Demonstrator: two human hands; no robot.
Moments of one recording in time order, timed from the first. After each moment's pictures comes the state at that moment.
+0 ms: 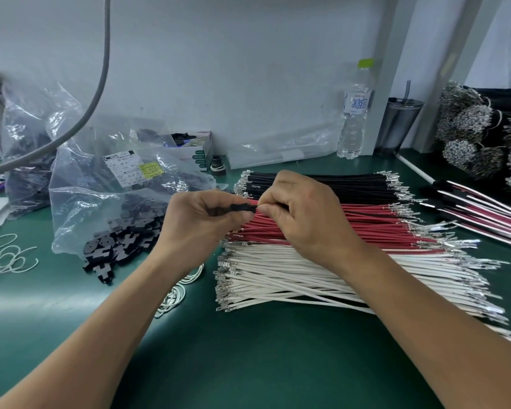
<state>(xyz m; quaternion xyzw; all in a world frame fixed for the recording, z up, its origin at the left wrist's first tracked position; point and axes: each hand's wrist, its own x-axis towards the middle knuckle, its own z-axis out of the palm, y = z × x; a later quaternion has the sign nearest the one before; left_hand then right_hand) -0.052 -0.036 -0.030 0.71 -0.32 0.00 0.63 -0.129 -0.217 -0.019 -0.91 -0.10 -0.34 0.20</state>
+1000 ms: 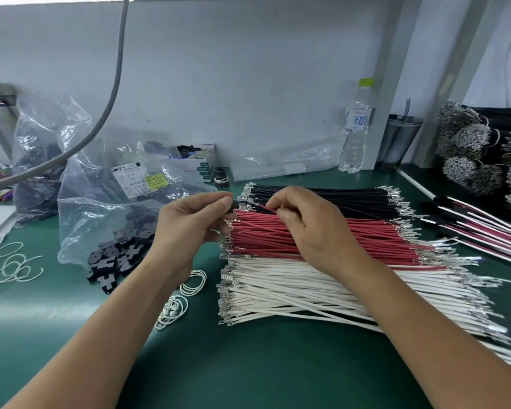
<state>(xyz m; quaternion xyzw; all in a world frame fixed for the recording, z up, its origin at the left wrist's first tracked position) -0.035 -0.033 -0.027 0.64 -0.17 -0.07 0.75 -0.125 -0.229 -0.026 -0.92 -0.03 -0.29 0.28</state>
